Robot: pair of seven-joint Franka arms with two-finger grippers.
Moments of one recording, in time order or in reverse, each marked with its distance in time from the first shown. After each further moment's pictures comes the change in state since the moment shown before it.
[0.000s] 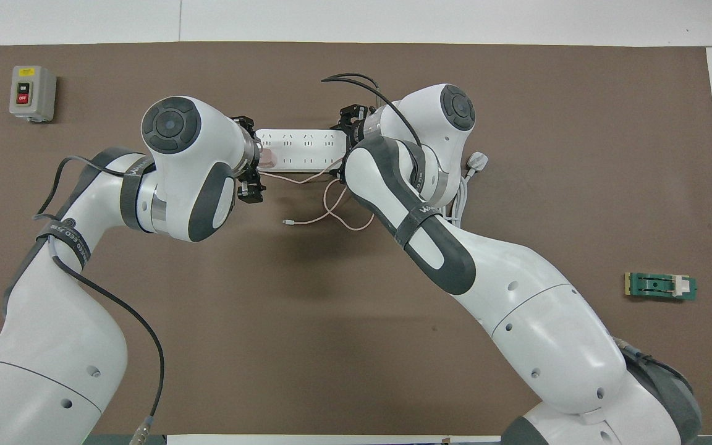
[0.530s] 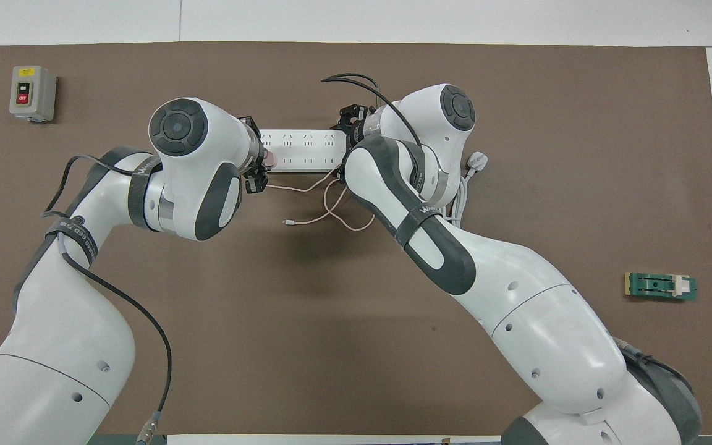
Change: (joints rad) left arm -0.009 0.014 0.008 0.013 0.004 0.037 -0.019; right arm 0.000 -0.001 0.000 -0.002 0.000 0.002 -0.004
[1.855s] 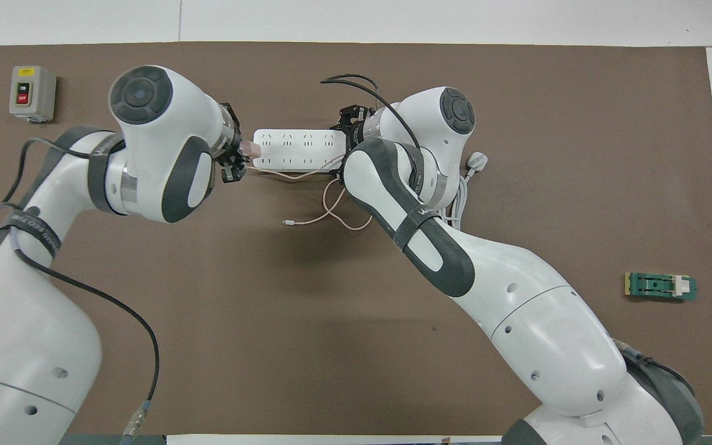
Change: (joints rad) left arm 0.047 -0.063 0.039 0.091 -0.008 -0.196 0.057; right arm 0.004 -0.010 0.000 -0.018 0.003 0.021 -0.004
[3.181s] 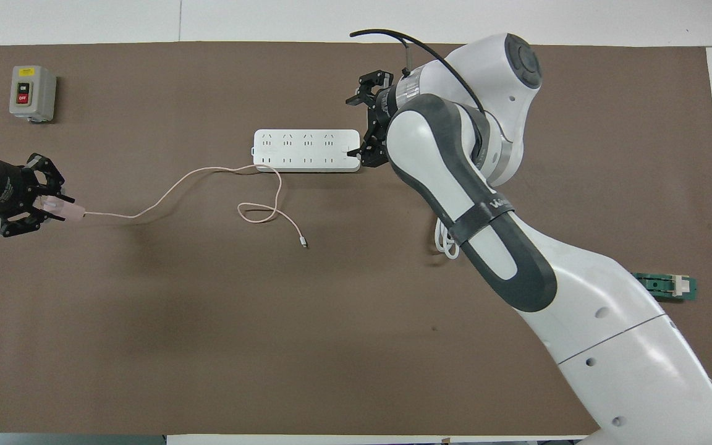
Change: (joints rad) left arm 0.418 -0.273 0.008 -0.291 0.001 -0.193 1.093; right arm -0.084 -0.207 -0.030 -0.003 -0.006 -0.257 0.015
